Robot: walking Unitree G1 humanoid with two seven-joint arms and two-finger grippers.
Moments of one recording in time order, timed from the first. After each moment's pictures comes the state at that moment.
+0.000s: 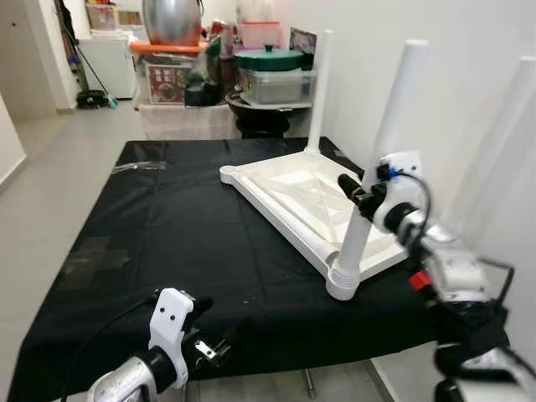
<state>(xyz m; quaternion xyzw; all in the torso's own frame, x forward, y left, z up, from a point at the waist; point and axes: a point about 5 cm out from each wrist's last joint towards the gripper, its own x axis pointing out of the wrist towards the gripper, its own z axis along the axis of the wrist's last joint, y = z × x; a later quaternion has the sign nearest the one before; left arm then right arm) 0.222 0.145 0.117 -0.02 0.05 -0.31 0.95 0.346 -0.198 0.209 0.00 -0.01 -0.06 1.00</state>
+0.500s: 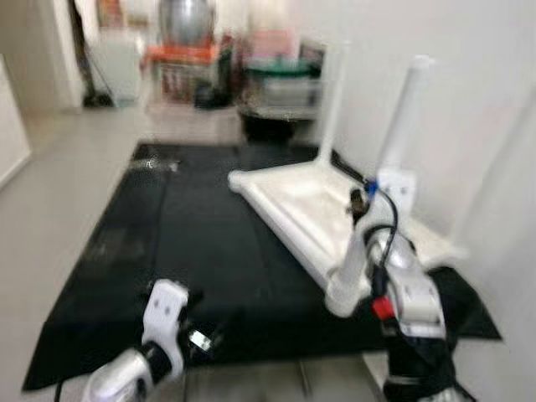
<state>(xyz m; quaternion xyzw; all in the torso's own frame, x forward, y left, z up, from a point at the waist) 0.228 0.143 0.119 -0.02 0.05 -0.30 0.95 0.344 -0.168 0.210 0.02 0.00 -0.08 1.00</state>
